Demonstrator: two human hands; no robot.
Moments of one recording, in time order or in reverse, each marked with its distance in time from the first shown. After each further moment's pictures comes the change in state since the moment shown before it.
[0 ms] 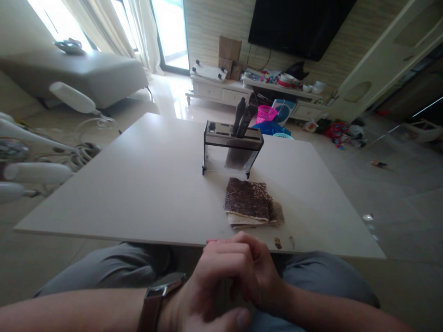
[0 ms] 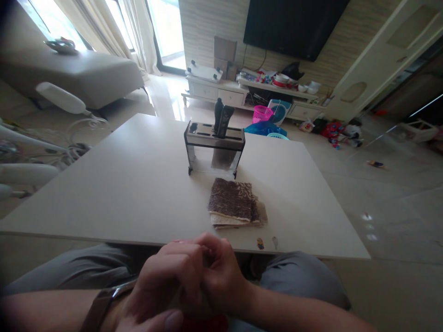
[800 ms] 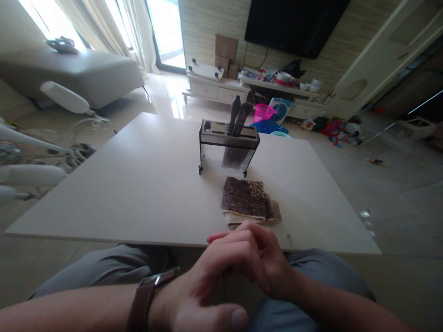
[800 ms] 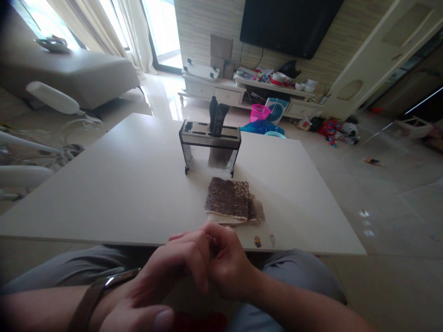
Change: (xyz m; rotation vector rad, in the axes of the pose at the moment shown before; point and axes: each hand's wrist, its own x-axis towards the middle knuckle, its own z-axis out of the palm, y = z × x) left_hand 0.024 0.003 -0.015 -0.152 -0.276 -0.070; right_hand 0.005 -0.026 -0.016 -0.013 -0.082 -0.054
